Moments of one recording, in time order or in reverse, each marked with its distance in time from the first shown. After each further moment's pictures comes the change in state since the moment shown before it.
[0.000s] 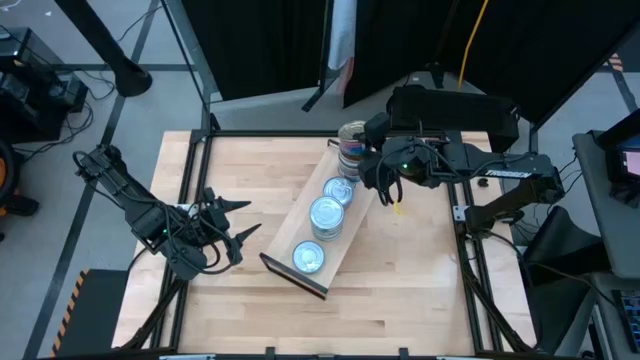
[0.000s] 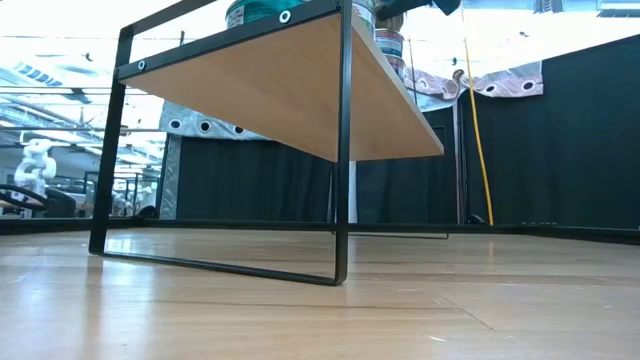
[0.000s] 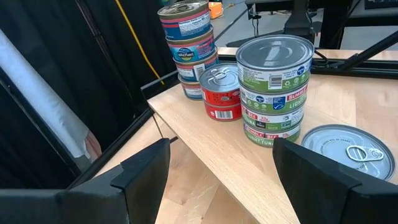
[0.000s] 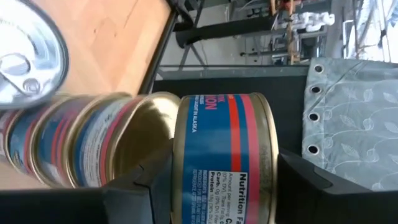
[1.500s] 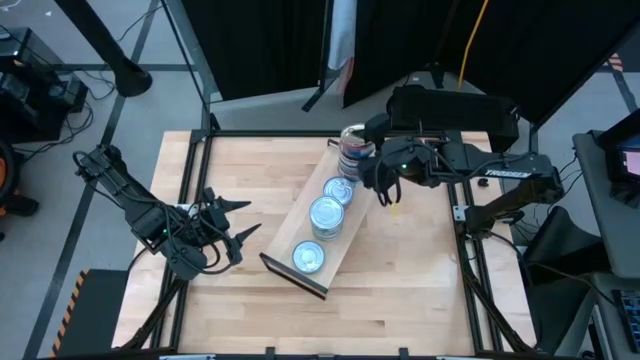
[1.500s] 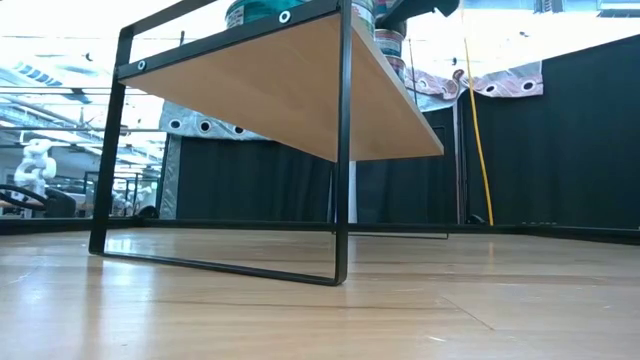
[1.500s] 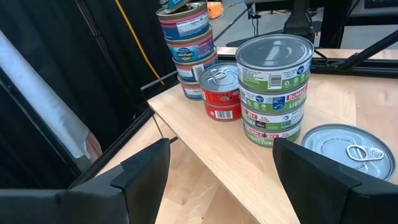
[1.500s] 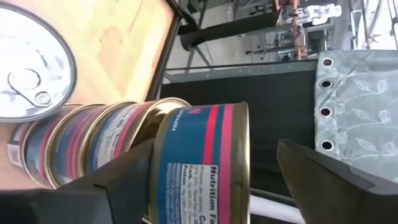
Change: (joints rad) left arm 0.000 0.000 0.000 -0.001 0.000 0.004; right arm -0.008 0.010 -0.001 -0.015 -0.021 0.071
